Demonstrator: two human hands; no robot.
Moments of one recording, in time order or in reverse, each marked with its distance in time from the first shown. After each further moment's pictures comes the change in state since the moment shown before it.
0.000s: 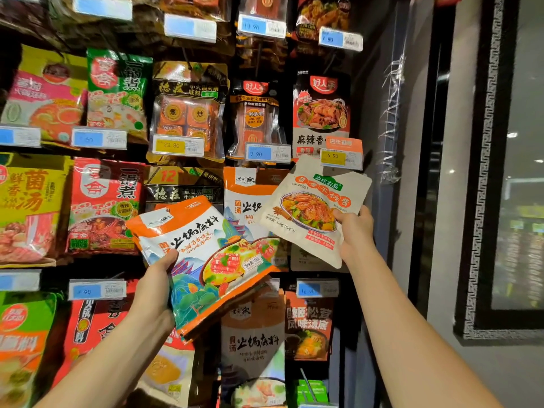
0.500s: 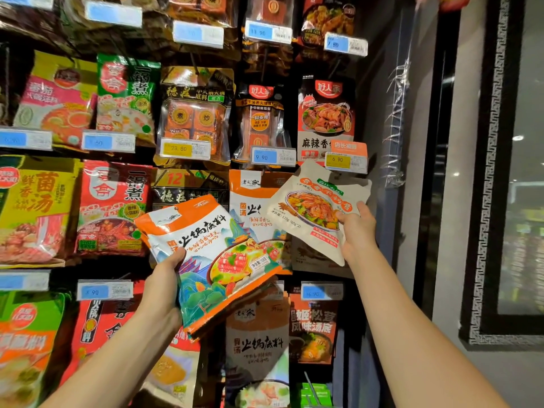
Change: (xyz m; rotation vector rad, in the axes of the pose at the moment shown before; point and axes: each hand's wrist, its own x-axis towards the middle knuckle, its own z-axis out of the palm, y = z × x) left_hand 0.002 0.003 0.003 -0.002 0.000 0.022; right_hand 0.000 -0.003 0.010 0.014 -0.004 0.016
